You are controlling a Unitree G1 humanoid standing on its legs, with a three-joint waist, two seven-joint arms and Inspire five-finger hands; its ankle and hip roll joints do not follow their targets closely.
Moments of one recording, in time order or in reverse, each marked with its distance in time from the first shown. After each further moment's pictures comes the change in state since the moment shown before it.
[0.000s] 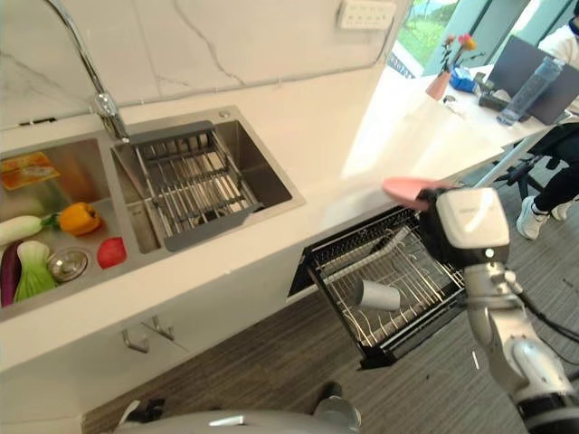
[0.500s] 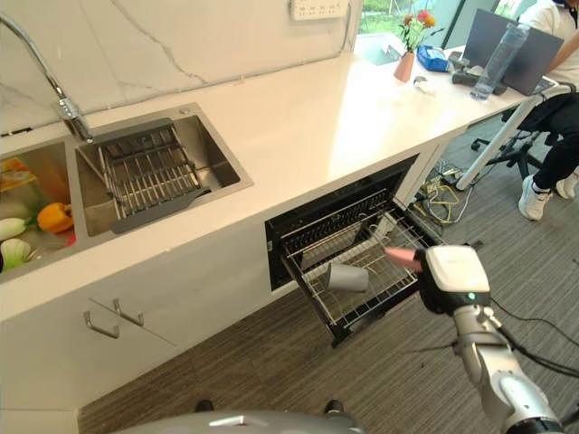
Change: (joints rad) left arm 0.089 -0.061 0.087 0.002 -0.222 -0.003 0.008; right arm 0.022 0.070 0.149 0.284 -0.018 0.018 0.060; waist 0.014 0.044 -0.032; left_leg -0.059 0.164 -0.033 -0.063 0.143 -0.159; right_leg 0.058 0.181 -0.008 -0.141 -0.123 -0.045
